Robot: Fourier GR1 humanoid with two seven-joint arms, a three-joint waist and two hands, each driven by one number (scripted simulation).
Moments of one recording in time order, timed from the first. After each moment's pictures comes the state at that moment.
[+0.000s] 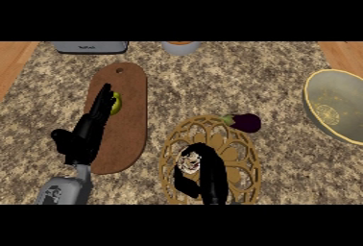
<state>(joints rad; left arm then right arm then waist) -0.15 0.13 -0.10 -1.53 0.03 0.11 0.06 -0.19 -0.01 0.78 -1.27 0.55 -0.75 0.56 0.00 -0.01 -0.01</state>
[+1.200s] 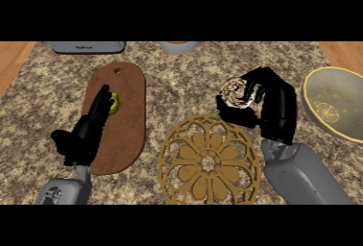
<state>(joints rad) -0.14 0.11 -0.08 -1.53 0.00 0.10 0.07 -0.46 -0.25 0.39 -1.59 0.72 -0.61 0.63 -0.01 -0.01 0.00</state>
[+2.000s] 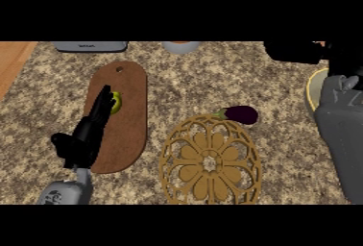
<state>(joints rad) -0.12 0.09 -0.09 -1.57 -0.02 0.10 0.09 -0.76 -0.36 0.09 -1.61 0.82 -0.24 0.91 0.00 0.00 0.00</state>
